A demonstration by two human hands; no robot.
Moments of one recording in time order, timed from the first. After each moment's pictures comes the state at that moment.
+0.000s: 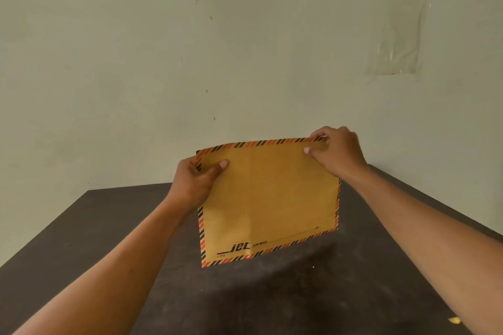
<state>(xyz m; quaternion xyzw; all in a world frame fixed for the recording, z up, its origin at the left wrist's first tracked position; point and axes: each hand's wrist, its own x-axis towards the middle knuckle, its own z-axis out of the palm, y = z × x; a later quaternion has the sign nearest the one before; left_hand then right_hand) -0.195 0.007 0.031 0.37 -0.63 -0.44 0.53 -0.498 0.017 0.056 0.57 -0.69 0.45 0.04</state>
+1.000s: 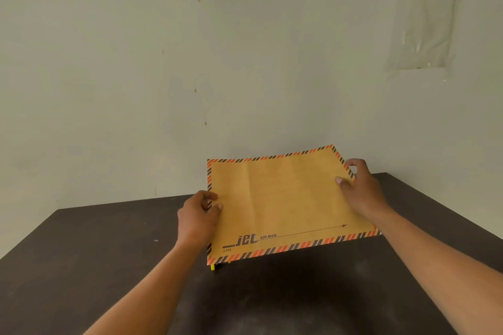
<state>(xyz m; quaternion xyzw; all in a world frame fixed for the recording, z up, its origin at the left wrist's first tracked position) -0.245 -0.136 -0.045 0.58 -0.61 -0.27 0.47 -0.584 -0.095 -0.022 0.50 -0.73 0.47 -0.09</state>
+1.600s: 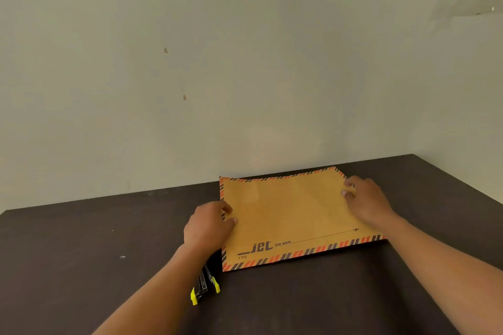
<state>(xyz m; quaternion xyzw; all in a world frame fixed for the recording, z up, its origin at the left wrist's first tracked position) -0.289 -0.250 -0.119 0.63 -0.74 -0.16 0.18 -0.644 -0.213 -0.130 0.51 -0.82 0.25 -0.09</state>
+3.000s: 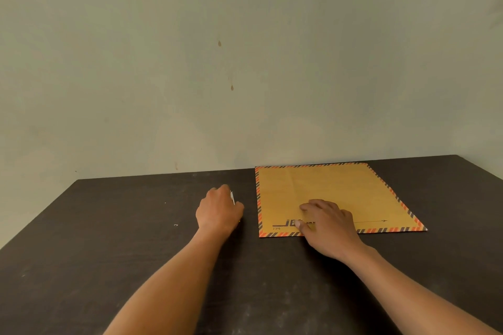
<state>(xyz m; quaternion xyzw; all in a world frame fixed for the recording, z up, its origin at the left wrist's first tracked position) -0.232 -0.234 -0.112 0.71 -0.67 -0.08 0.21 -0.463 -0.169 -0.134 0.68 -0.72 0.10 -0.07</state>
